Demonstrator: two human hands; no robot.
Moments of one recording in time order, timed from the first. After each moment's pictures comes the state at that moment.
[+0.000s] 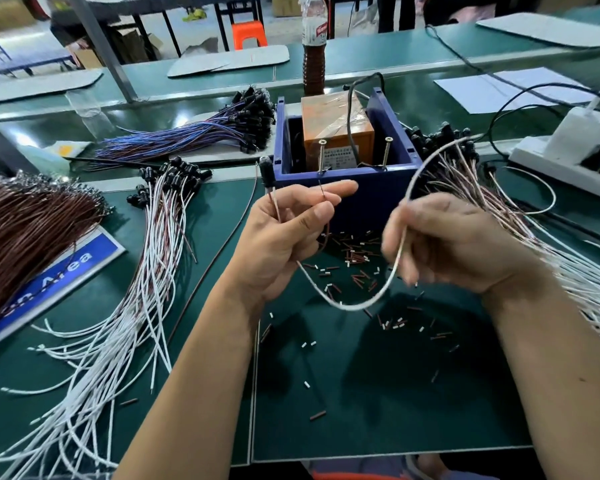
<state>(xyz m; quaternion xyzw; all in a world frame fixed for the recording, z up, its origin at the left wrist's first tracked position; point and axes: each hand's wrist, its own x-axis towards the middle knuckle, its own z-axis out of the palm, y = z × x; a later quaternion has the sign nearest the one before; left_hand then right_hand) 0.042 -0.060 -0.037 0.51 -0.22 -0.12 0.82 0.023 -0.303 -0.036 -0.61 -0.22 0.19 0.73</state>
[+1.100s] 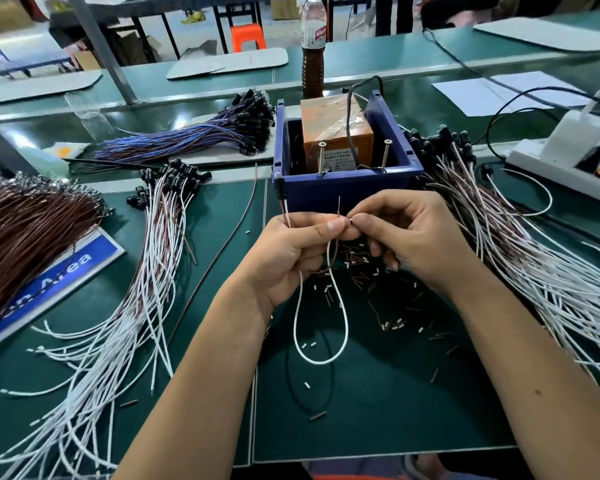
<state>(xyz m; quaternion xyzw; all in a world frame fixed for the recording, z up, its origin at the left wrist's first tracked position) 0.051 -0.064 -0.053 0.55 -0.08 -0.23 0.80 0.028 -0.269 -0.052 -0.75 -0.17 -0.07 0.64</state>
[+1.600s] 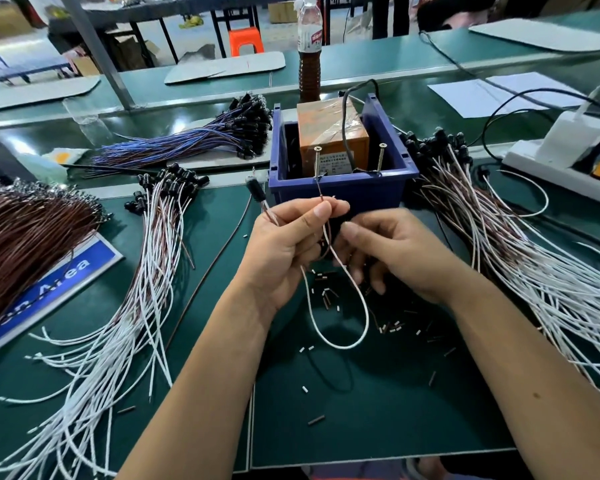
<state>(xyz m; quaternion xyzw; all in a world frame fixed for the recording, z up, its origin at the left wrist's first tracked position) 0.044 -0.071 -0.046 0.52 -0.14 -0.13 0.83 0.025 -0.260 -0.051 -0.73 -0.15 0.08 0.67</state>
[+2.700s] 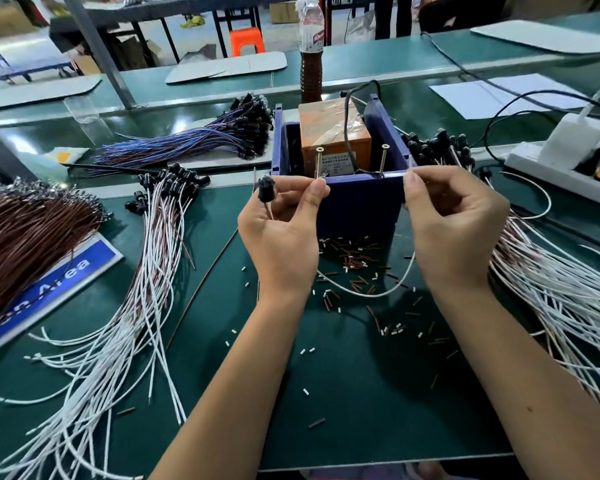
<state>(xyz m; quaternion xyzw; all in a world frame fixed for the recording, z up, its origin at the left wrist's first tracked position) 0.043 -0.101 -0.041 0.62 -0.04 0.26 0.74 0.031 -0.263 -0.048 -0.72 0.00 -0.45 0.53</state>
